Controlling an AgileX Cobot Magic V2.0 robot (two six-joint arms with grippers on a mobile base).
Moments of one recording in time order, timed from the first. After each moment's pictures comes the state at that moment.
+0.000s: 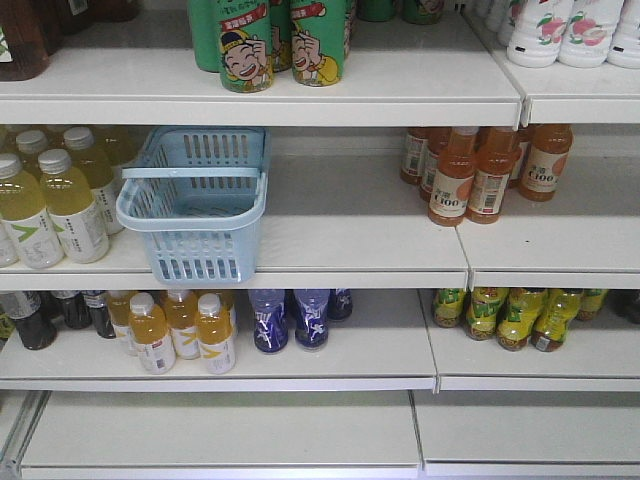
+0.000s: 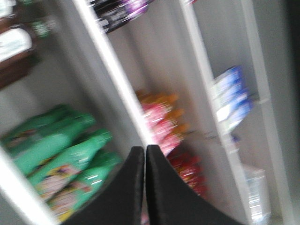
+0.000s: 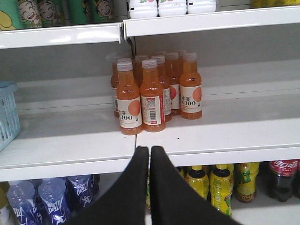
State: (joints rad) left arm -0.02 -0.01 0.03 0.03 -0.61 -1.26; right arm -0.02 -0.01 0.03 -0.20 0.09 0.26
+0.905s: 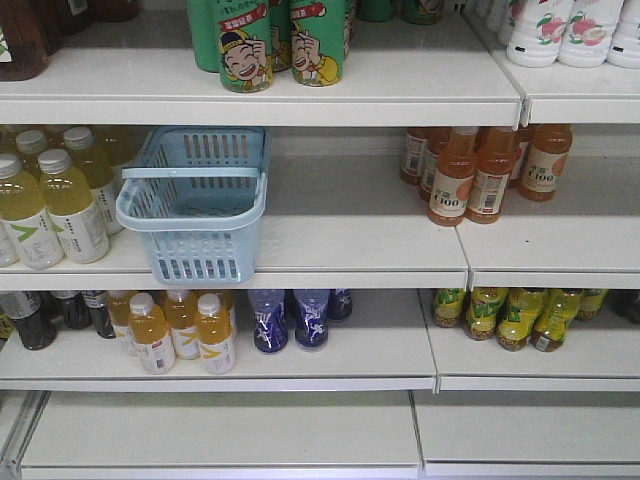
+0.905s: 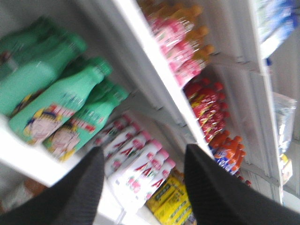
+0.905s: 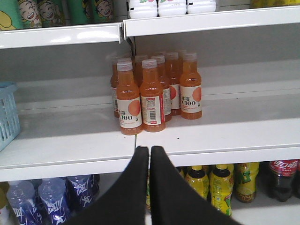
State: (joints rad) left arm -0.02 0.91 -0.46 0.49 -0.81 -1.53; right arm -0.02 -0.01 0.03 -0.20 0.09 0.26
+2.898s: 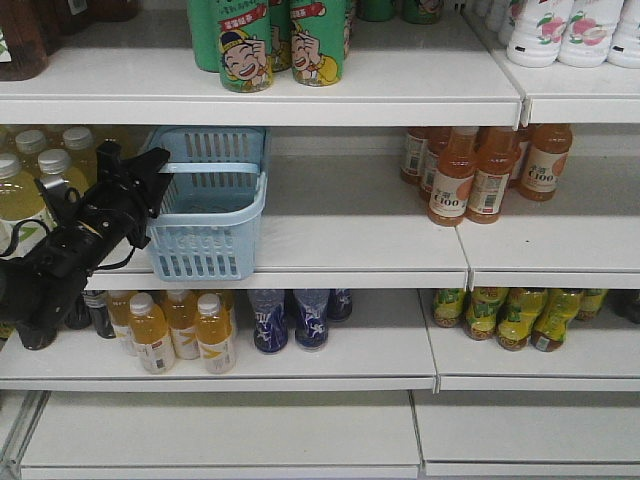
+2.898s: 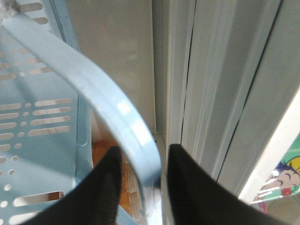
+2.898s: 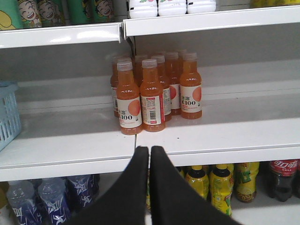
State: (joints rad) left arm -0.02 2.12 -1.08 0.38 -1.10 -1.76; right arm -0.02 -0.01 0.03 -0.20 0.09 0.26
